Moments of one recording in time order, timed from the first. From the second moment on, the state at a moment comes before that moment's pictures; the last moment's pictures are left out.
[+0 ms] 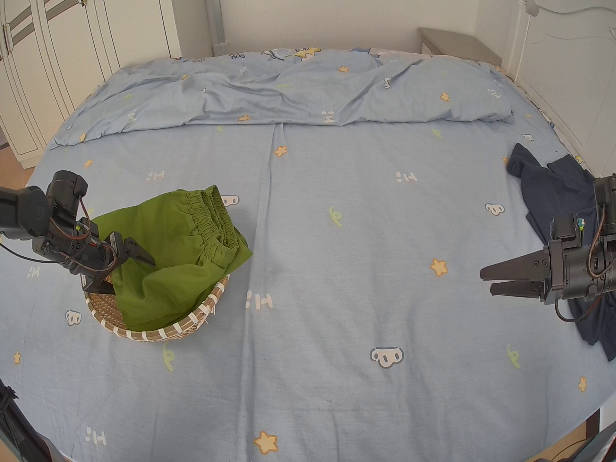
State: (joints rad) left arm 0.15 1.90 -1.28 0.38 -0.37 -0.42; right arm 0.13 1.42 -0.81 0.05 0.80 0.35
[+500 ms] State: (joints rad) left arm 0.13 1.59 -1.54 1.04 -0.29 -0.38; right arm 0.15 1.31 -0.70 0.04 0.78 0.29
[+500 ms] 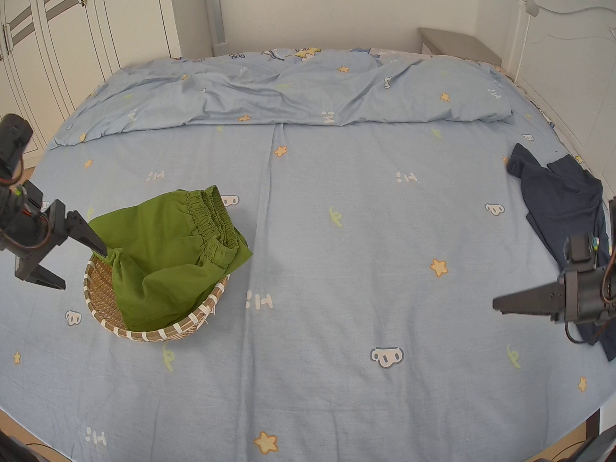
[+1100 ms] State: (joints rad) left arm 0.04 0.74 -1.10 1.00 -0.26 -0.50; right arm 0.13 0.65 -0.34 0.12 0.75 0.26
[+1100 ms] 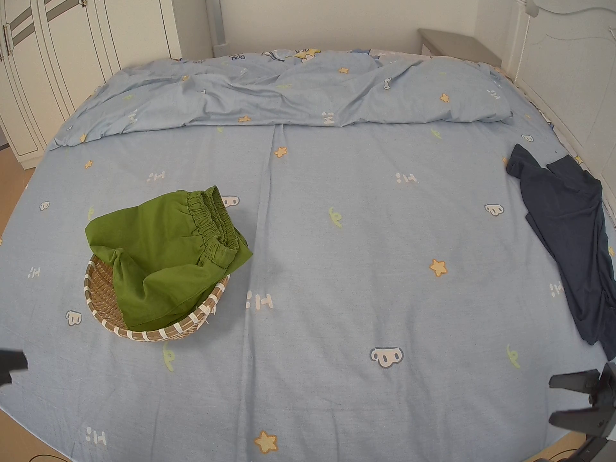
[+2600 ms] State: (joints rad) left arm 0.00 0.02 -0.02 0.00 0.03 -0.02; right arm 0.00 0.02 -0.02 0.00 -0.02 0.01
